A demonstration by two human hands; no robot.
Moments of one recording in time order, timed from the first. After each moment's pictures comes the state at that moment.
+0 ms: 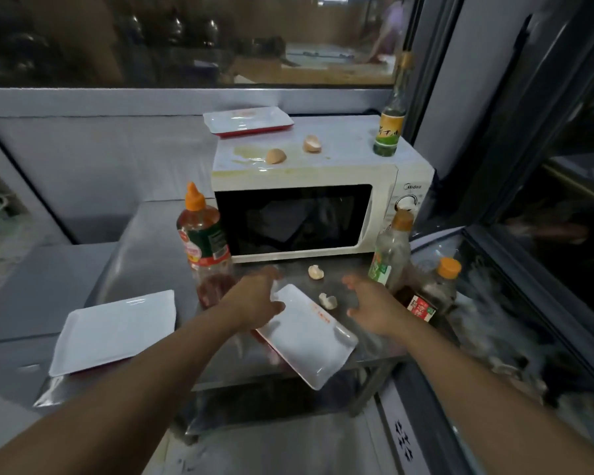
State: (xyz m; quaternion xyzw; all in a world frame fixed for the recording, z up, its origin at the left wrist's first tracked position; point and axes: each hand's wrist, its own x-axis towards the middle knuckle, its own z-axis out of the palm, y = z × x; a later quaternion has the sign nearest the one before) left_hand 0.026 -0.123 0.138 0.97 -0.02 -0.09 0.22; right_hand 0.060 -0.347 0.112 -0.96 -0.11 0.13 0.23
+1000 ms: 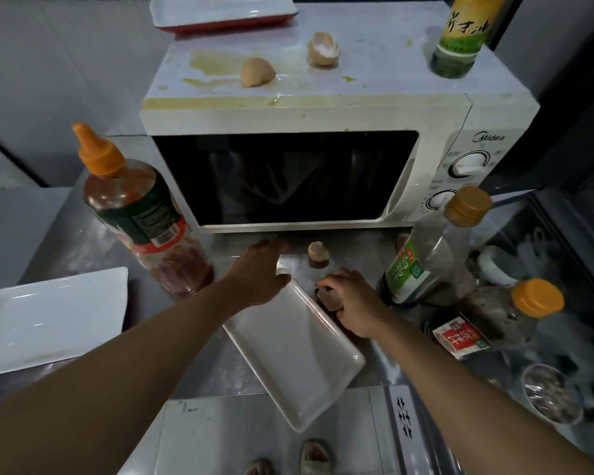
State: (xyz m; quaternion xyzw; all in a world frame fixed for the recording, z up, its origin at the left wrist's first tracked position) left_hand 0.138 -0.144 0.048 0.97 0.00 -0.10 0.23; right_hand 0.150 -0.341 -0.005 -0.93 -0.23 0.18 0.20
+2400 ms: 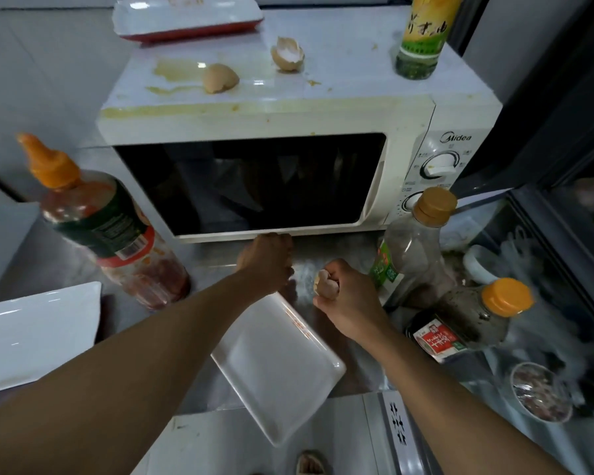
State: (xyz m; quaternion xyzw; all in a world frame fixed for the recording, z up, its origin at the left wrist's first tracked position) left_hand 0.175 -0.188 0.044 0.99 -0.01 -0.08 0.14; right_hand 0.142 -0.348 0.026 -0.92 -0.06 0.10 0.37
